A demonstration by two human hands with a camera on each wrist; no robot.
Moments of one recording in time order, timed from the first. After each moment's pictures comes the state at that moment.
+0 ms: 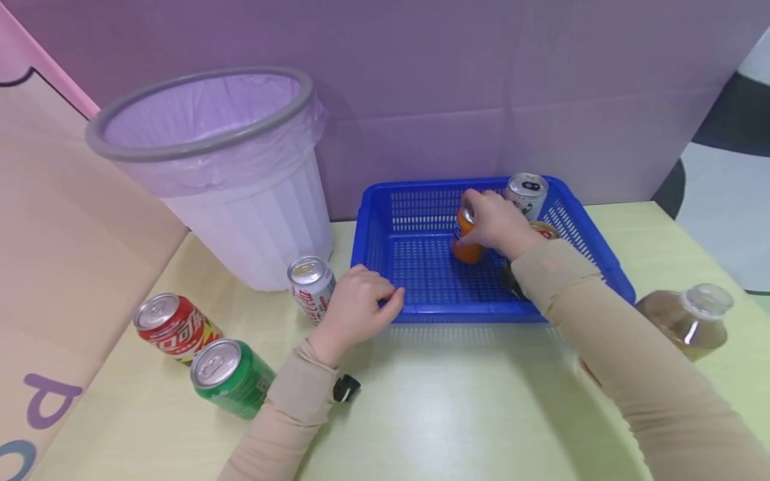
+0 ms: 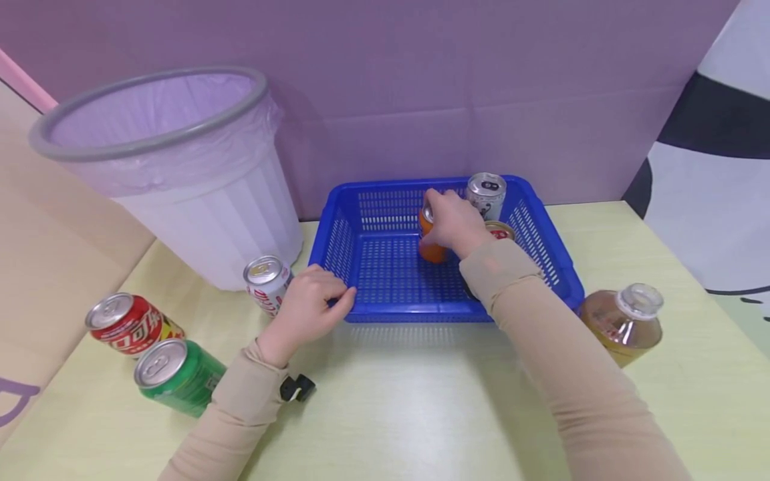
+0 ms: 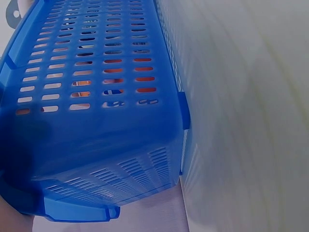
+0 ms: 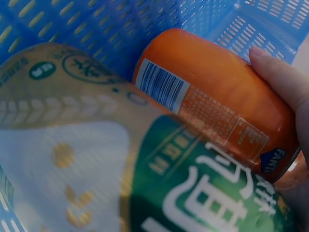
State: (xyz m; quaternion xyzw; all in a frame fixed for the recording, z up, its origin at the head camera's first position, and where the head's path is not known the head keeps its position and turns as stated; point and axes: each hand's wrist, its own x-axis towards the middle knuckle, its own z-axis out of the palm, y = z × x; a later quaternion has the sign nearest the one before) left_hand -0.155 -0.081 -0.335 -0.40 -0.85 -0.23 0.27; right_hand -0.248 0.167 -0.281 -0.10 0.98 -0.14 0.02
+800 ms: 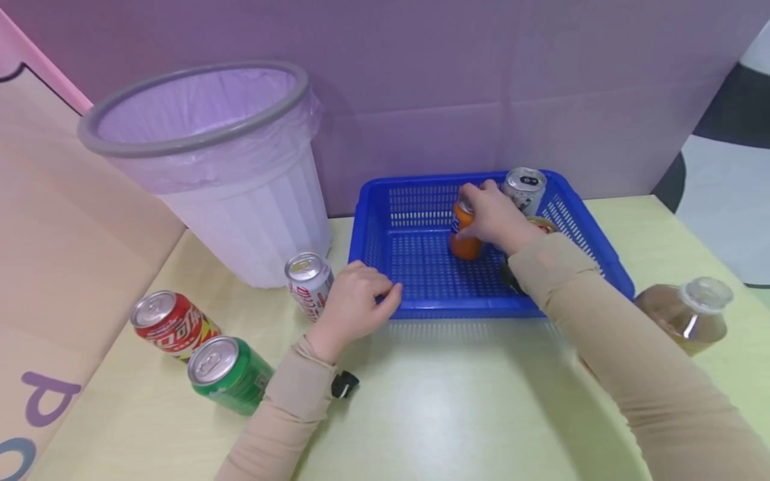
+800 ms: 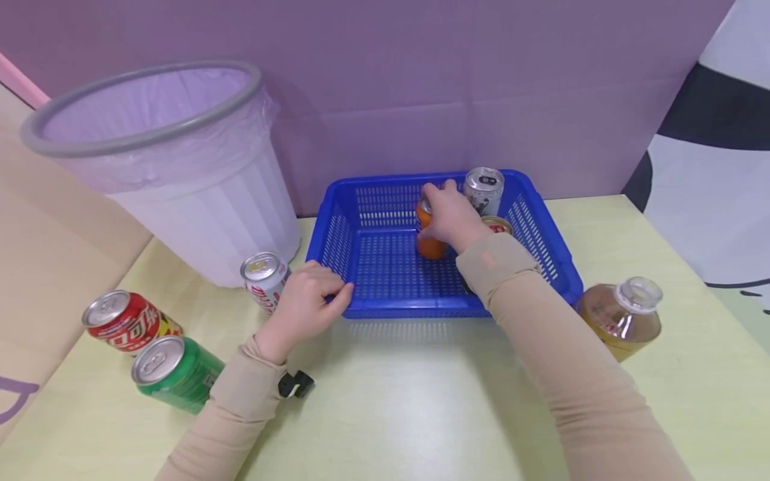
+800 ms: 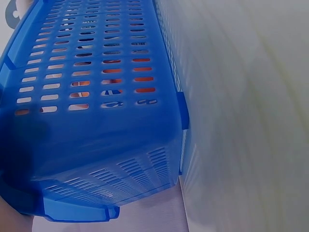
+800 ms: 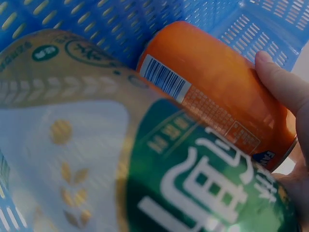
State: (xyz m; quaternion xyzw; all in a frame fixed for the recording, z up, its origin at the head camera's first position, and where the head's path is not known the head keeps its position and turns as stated) left_hand -0.158 -0.081 -0.338 -0.40 -0.84 -0.23 0.28; right_hand -0.246 0.164 -0.279 -0.08 0.98 -0.17 0.02
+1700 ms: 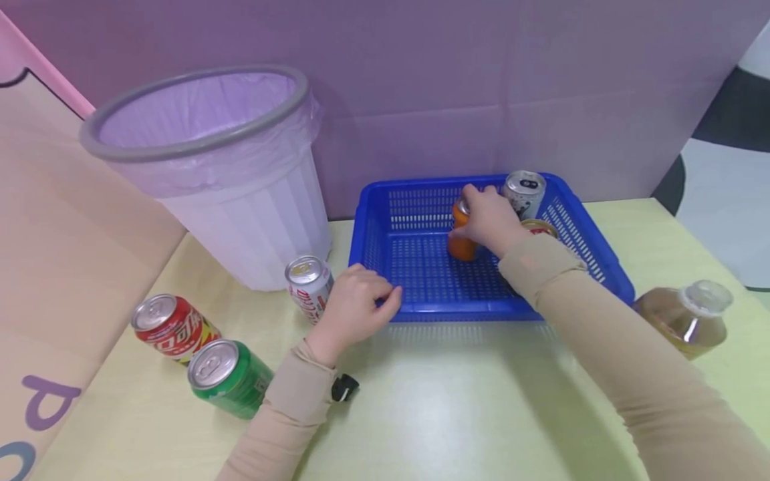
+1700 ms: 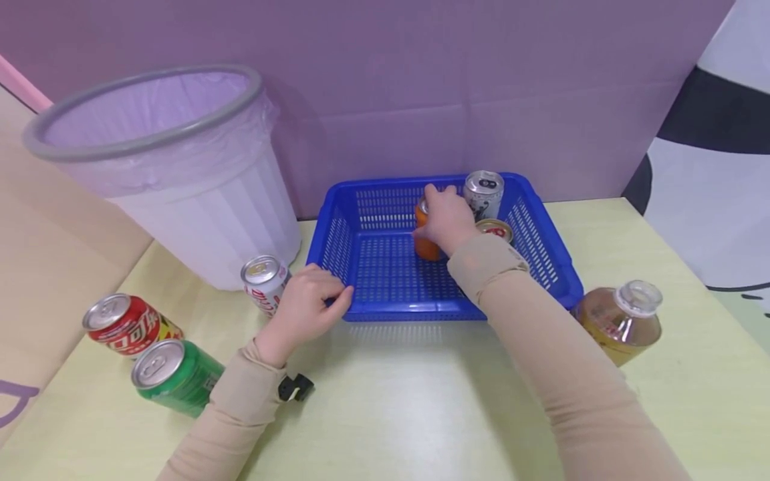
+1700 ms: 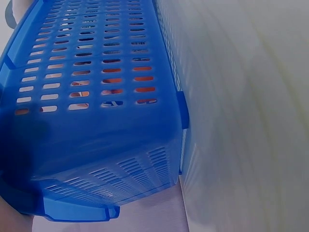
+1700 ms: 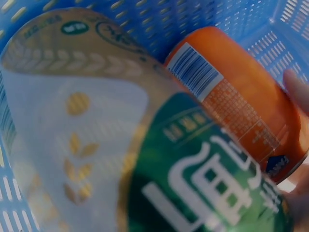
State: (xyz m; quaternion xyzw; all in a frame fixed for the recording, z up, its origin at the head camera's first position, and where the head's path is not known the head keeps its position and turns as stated) left_hand -0.157 -0.081 -0.338 -0.40 -0.84 -0.23 0.28; right_hand -0.242 0.157 -0.279 -0.06 0.99 -0.14 0.00
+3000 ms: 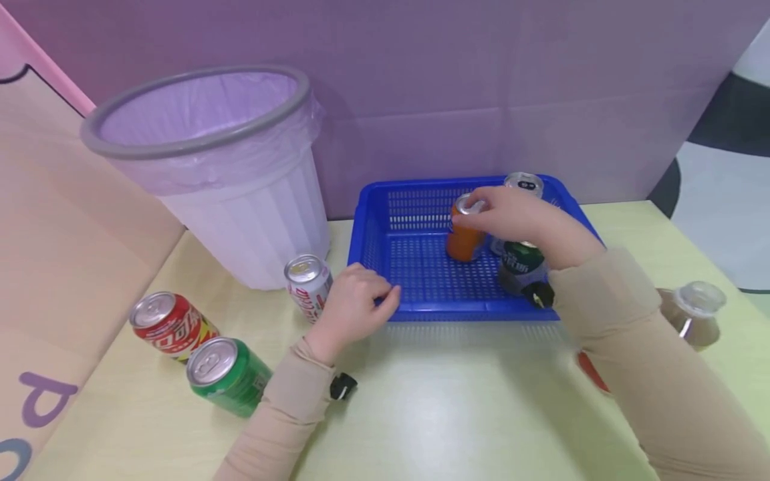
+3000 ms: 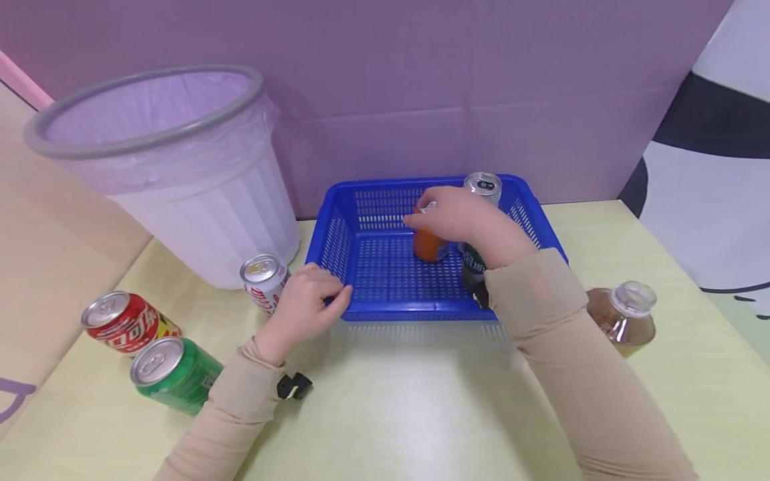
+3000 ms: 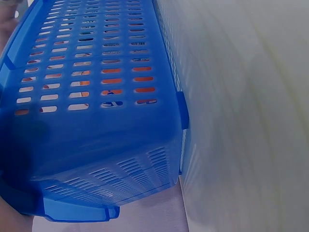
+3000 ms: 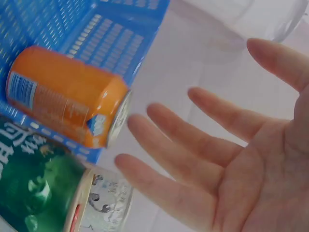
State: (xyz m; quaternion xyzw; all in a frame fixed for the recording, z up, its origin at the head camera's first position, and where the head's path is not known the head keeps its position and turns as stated) left_hand -0.157 -0.083 -0.333 -0.40 -0.85 -0.22 0.28; right_hand -0.192 0.159 -0.208 -0.10 0.96 -0.22 0.14
